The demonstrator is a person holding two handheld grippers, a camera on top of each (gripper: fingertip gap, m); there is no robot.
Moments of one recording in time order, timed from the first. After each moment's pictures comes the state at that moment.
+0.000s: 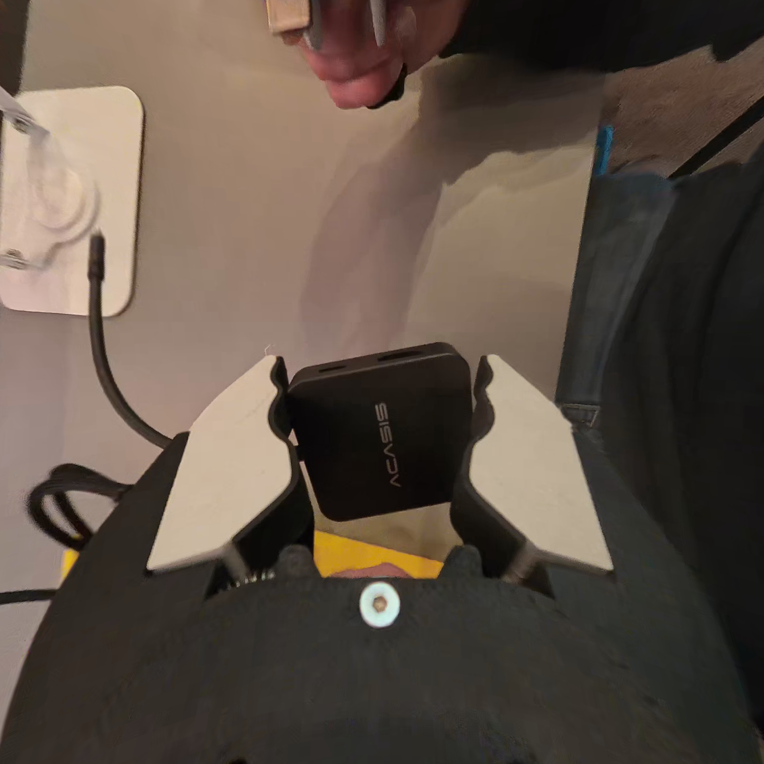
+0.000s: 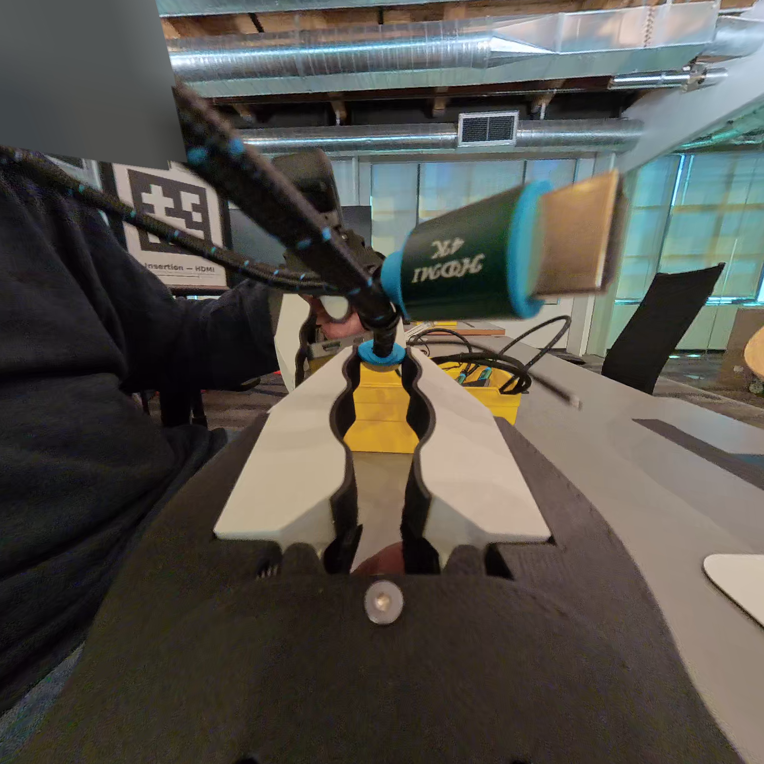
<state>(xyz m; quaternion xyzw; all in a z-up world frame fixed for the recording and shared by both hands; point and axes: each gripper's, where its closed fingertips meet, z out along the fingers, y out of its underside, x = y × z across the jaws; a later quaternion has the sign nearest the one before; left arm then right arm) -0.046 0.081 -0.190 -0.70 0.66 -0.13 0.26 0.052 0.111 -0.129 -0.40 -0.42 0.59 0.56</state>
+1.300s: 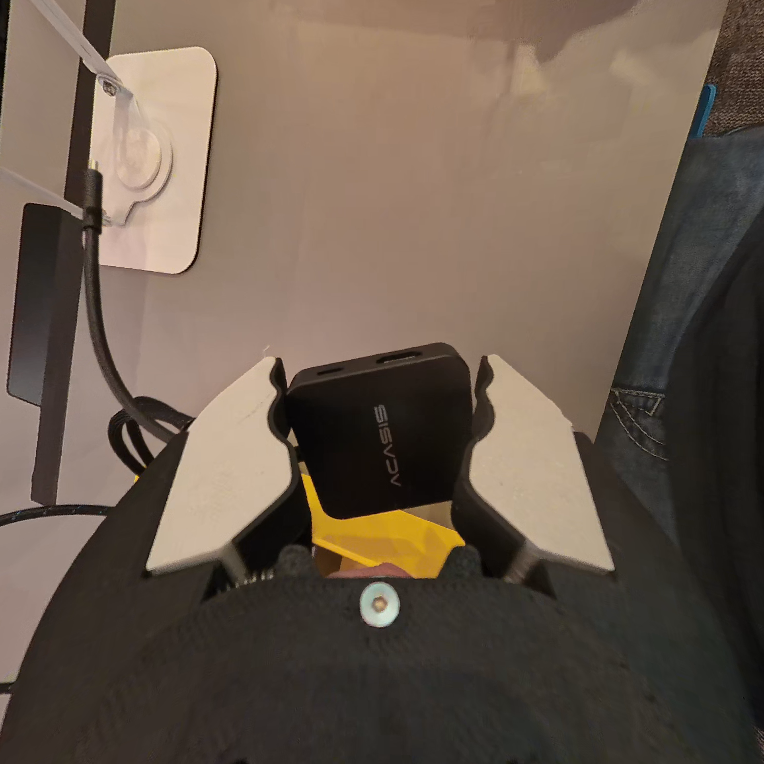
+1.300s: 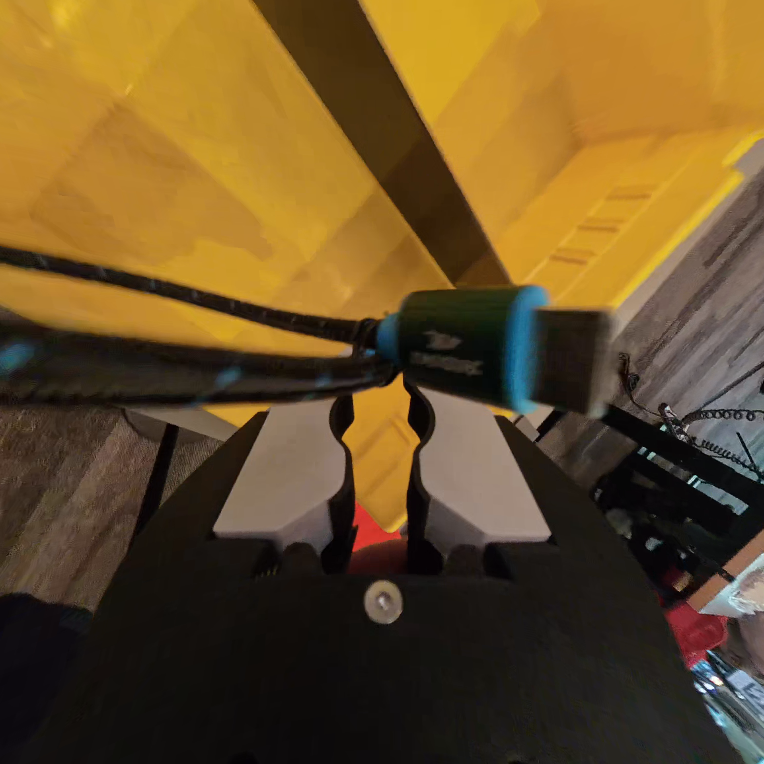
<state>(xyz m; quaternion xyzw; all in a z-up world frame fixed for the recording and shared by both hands) -0.067 0.102 -0.184 -0.71 0.63 -0.06 0.29 0.441 0.067 -0.246 -0.92 -0.32 -0.17 0.11</state>
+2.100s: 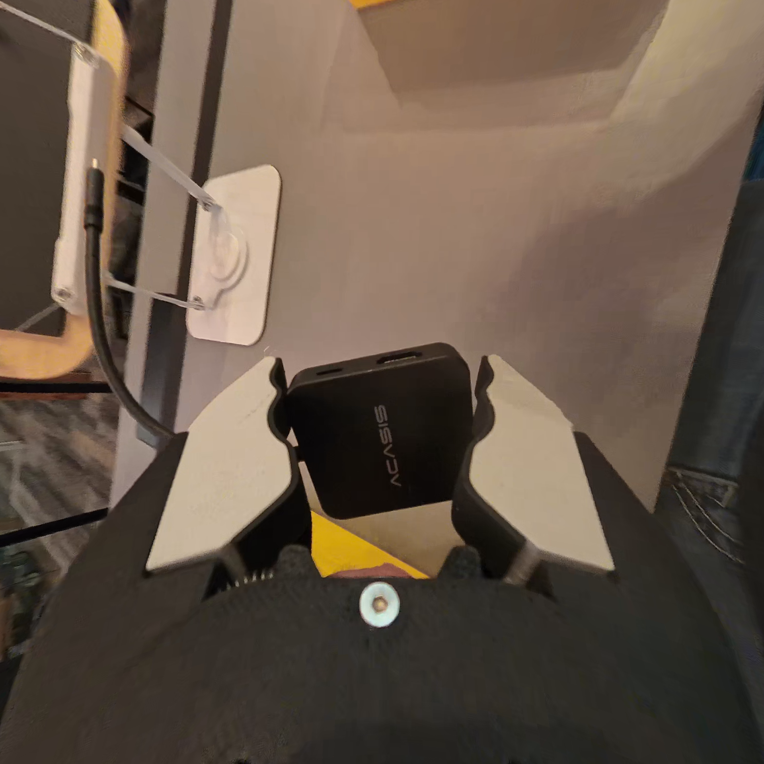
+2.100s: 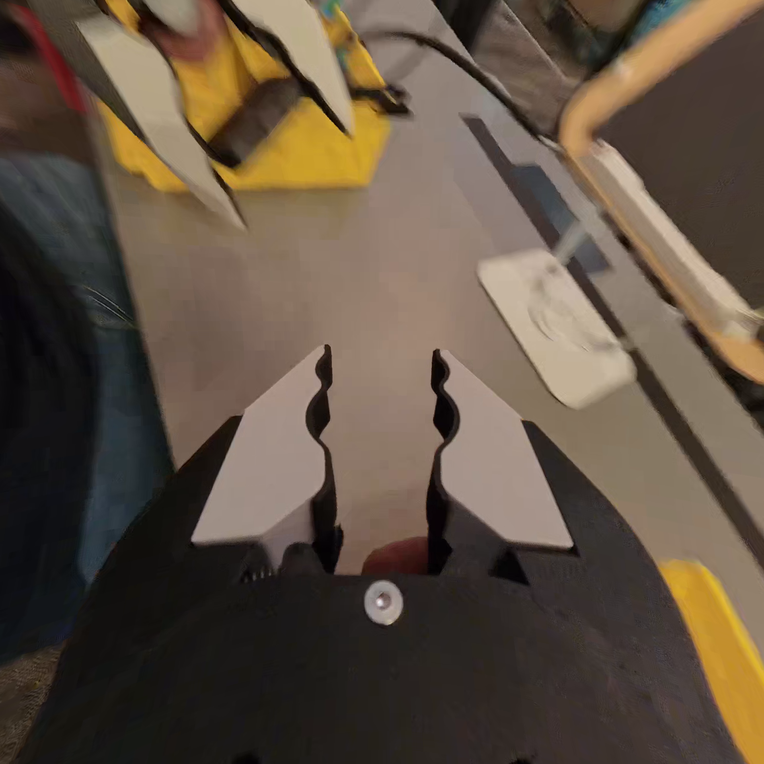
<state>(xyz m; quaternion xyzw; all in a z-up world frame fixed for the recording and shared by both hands) -0.014 0.101 -0.171 -0.66 0.65 0.00 0.38 0.124 0.090 -0.141 -0.71 -0.52 0.13 0.46</state>
